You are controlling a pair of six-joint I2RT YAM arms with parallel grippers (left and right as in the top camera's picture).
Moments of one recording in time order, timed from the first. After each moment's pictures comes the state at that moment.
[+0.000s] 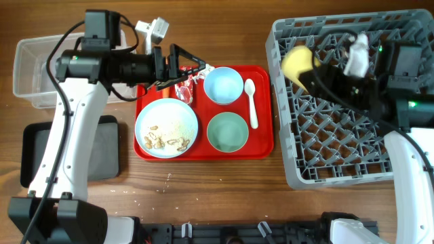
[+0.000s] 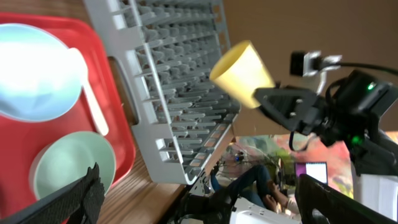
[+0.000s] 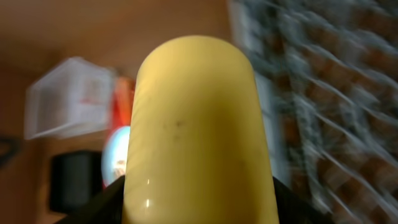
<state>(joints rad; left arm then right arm) -0.07 1.59 1.53 -1.00 1.07 -0.27 -0.08 1.28 1.29 -0.96 -0.49 0.29</state>
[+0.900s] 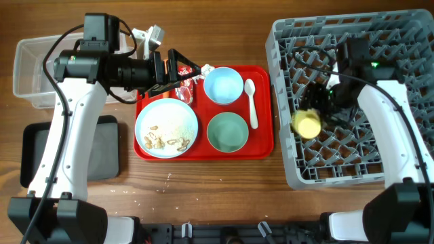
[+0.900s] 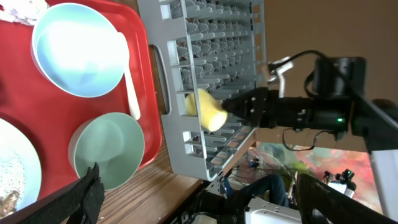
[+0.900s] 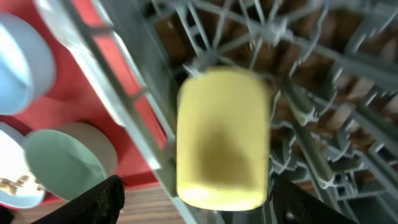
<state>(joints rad) -0.06 1.59 1.53 -1.08 0.95 -0.27 0.01 1.58 1.36 -1.23 -0.17 0.38</state>
